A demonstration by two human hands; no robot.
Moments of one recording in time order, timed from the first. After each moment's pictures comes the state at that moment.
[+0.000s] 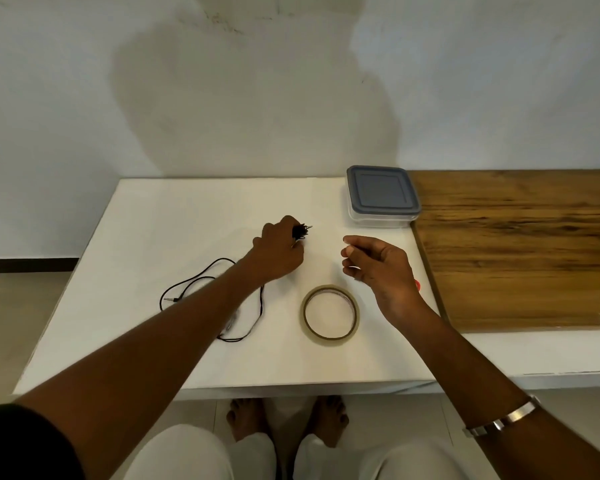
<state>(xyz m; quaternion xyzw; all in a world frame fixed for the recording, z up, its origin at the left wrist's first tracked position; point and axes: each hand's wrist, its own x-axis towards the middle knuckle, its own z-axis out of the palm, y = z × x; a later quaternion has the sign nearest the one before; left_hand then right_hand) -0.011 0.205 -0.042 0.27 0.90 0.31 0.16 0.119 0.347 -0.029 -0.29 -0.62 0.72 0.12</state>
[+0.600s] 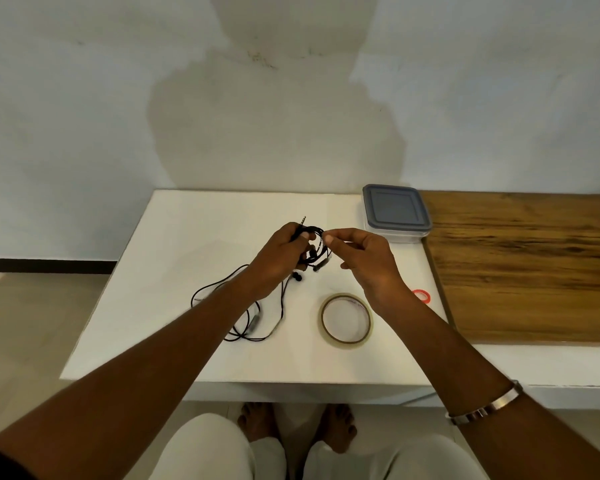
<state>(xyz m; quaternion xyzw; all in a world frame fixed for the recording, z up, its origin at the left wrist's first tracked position) 0.007 0.173 0.002 0.16 0.73 0.61 0.27 0.093 0.302 0.021 -0.23 -0.70 0.67 0.11</state>
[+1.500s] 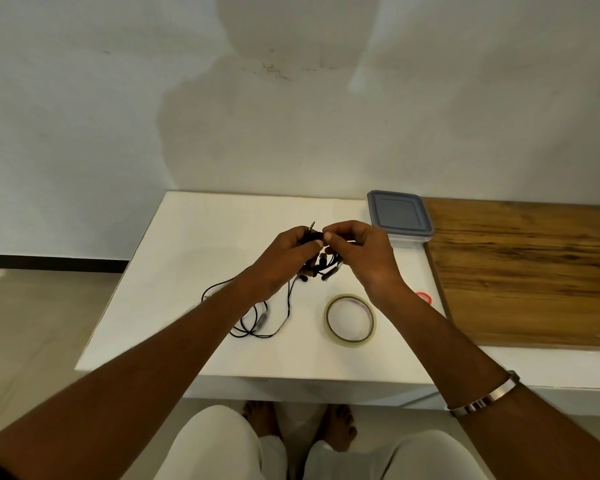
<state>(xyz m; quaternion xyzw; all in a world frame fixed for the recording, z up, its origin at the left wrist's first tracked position) 0.021 0.158 0.024 0.19 0.70 0.63 0.28 0.089 0.292 0.035 -0.20 -0.74 0.62 0.14</state>
